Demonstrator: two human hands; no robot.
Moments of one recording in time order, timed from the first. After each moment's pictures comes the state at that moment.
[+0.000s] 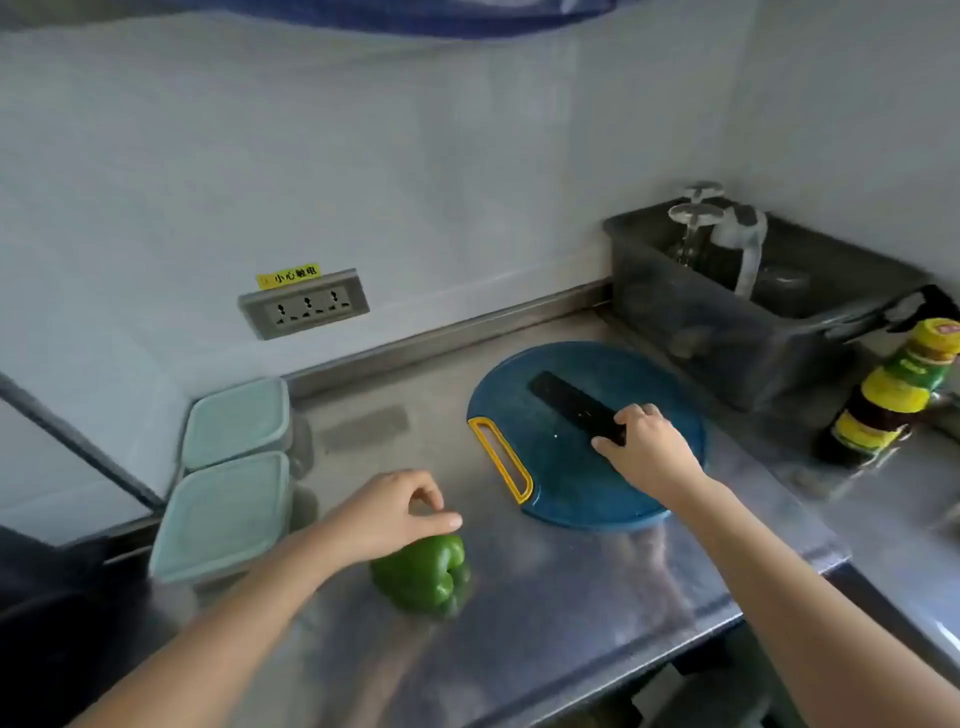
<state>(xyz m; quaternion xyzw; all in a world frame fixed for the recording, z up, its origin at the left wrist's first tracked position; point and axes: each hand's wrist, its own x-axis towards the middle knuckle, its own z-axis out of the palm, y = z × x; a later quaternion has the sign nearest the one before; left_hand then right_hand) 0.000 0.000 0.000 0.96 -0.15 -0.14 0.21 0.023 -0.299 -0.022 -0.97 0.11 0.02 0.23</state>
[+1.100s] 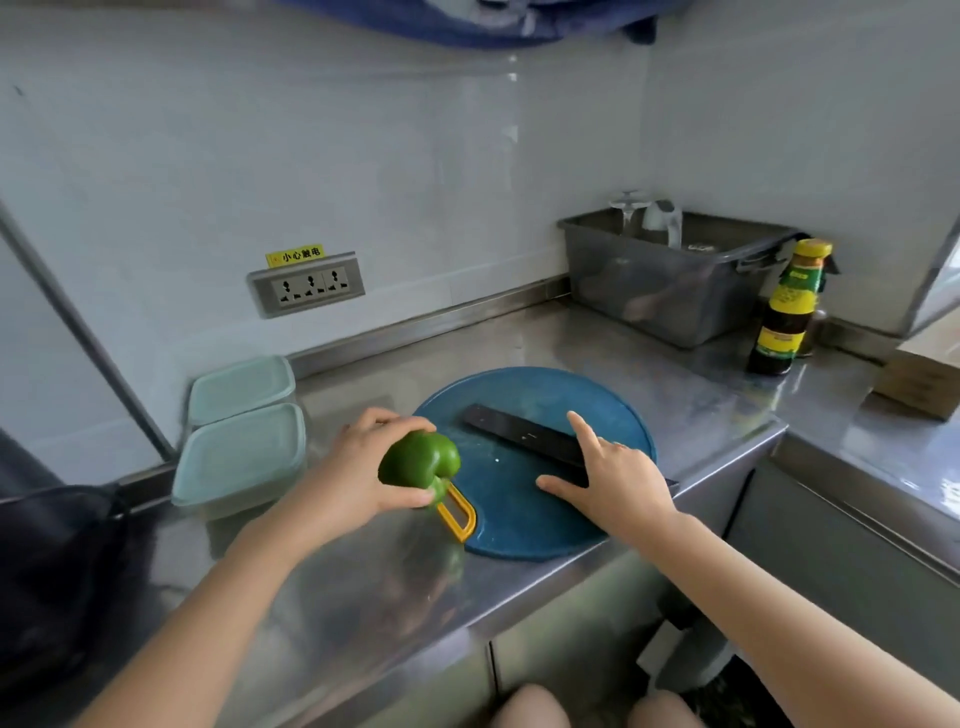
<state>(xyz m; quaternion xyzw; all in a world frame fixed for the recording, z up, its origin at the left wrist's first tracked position) -0.081 0.058 -0.013 0.93 -0.25 0.00 0.25 -0.121 -0.213 -0.074 -0.99 0.06 -0.12 0.08</state>
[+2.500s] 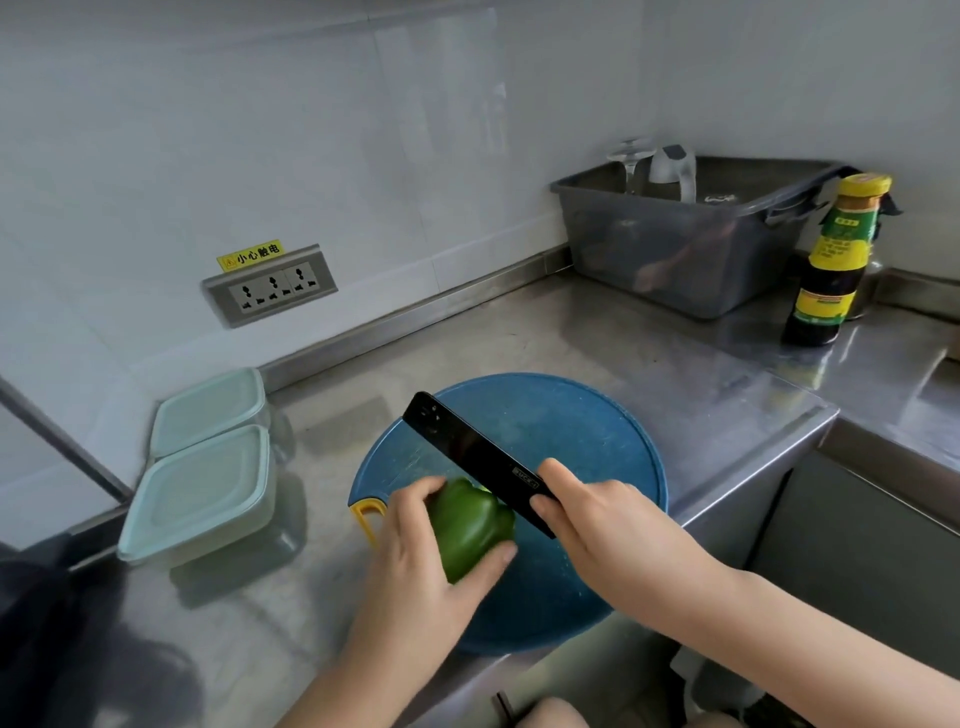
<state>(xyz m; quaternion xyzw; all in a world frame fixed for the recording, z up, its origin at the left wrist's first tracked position) -0.125 -0.014 -0.076 0.90 -0.20 0.14 0.36 -0.148 -0.202 -0.048 -0.97 -0.11 -0.07 0.20</state>
